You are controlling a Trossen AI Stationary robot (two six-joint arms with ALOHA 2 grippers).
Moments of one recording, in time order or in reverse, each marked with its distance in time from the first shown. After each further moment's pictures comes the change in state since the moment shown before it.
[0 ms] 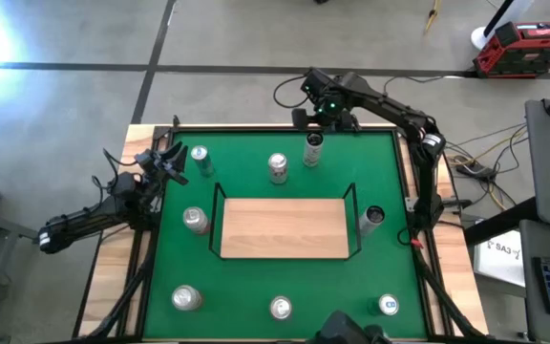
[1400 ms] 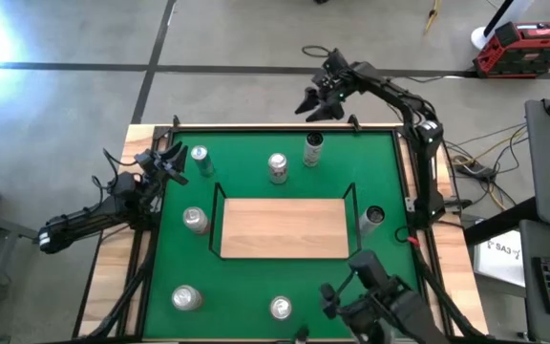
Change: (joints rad) left arm 0.000 0.000 0.000 0.000 0.000 0.000; right arm -0.292 0.143 -0.059 0.279 -1.322 -1.415
